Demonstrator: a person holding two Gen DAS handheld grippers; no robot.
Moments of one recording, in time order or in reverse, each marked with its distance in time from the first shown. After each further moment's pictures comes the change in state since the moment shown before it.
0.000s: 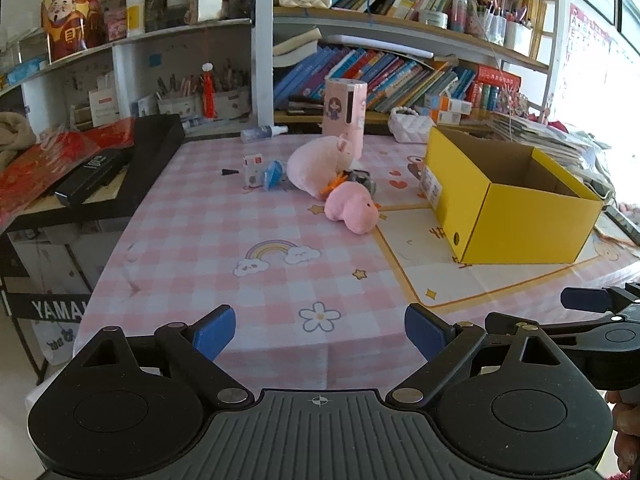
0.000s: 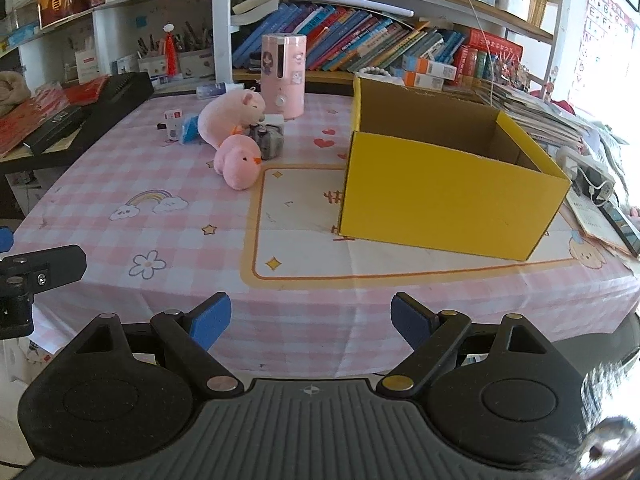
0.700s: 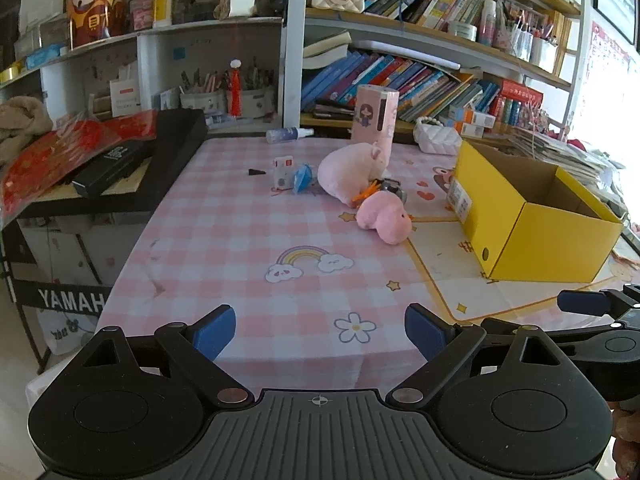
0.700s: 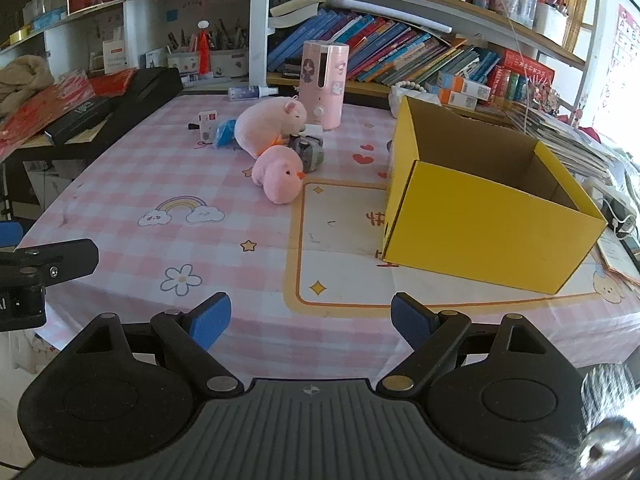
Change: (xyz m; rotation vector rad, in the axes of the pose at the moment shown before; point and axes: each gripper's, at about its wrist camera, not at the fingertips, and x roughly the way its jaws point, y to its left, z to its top) left arm 0.008 0.031 0.004 -0.057 -0.005 0.023; right arm 0.013 0.033 0.016 -0.073 -0.008 0.043
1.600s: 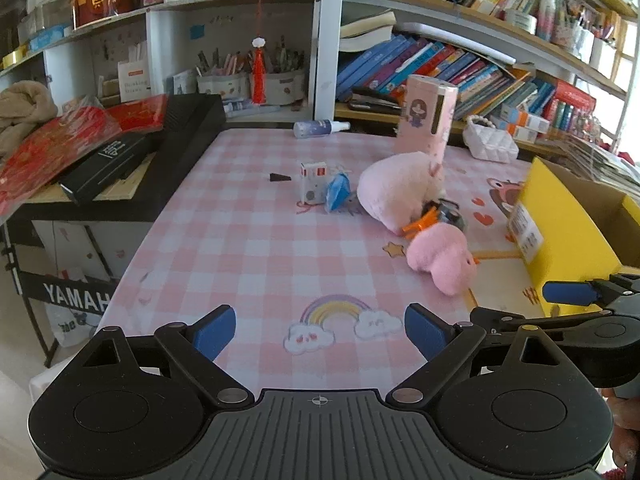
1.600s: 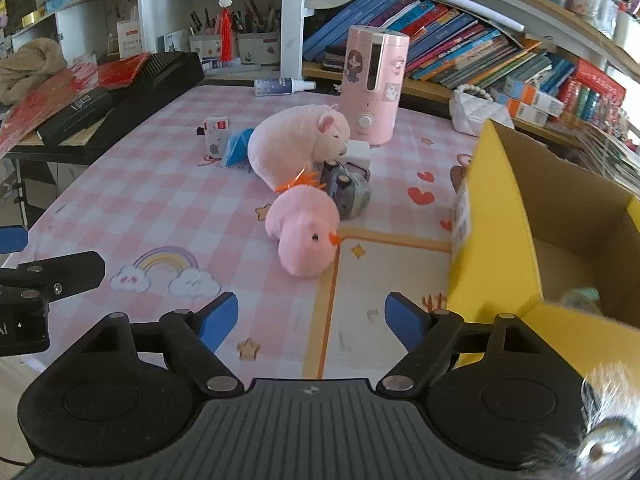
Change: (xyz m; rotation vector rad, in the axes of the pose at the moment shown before) left arm 0.097 0.019 0.059 -0.052 0.054 0.081; right arm 0.120 0.000 0.084 -0.078 0.051 0.120
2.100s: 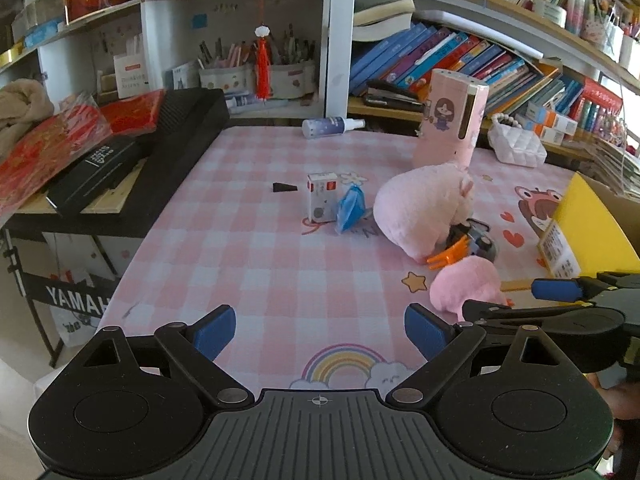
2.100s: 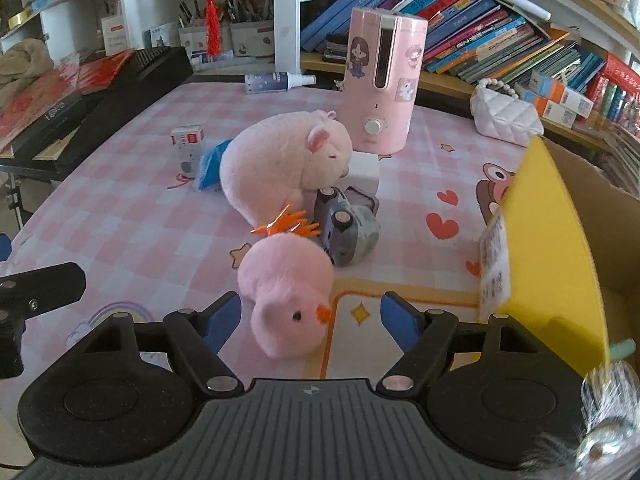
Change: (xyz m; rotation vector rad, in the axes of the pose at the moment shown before) left arm 0.048 -0.003 0.036 -0.011 0.039 0.040; right arm 0.070 -0.018 0.042 0.008 0.037 0.031
